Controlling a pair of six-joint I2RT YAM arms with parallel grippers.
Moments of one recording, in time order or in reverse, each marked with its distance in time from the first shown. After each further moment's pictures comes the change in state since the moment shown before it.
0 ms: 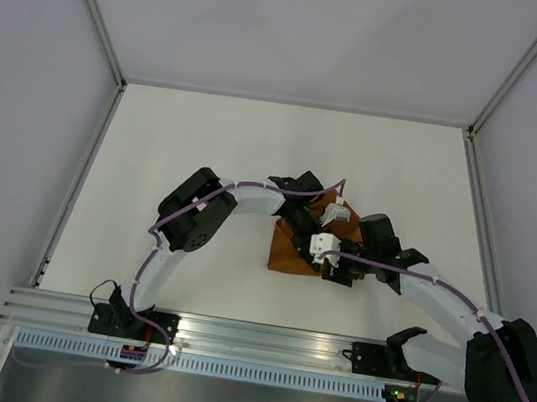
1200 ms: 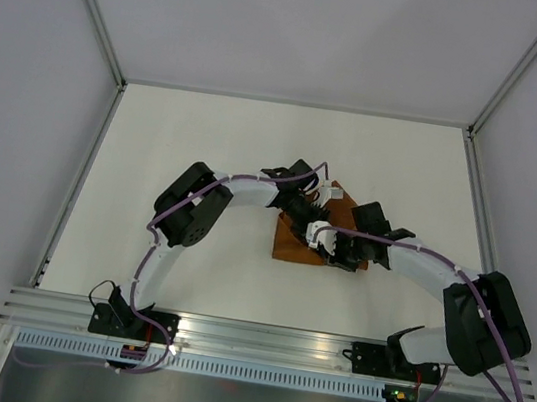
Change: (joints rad) left arm 0.061 0.015 0.032 0.072 -0.035 -0.374; right arm -0.014 0.239 0.098 -0.003 0.059 0.000
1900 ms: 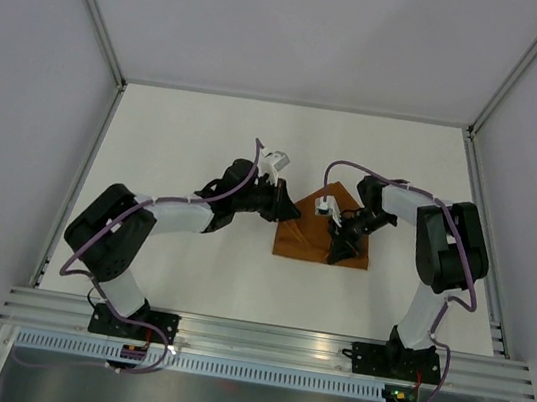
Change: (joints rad) left arm 0.093 -0.550 -0.659 0.766 -0.434 -0.296; right arm -0.183 0.479 0.453 -0.552 -0.296 -0.172
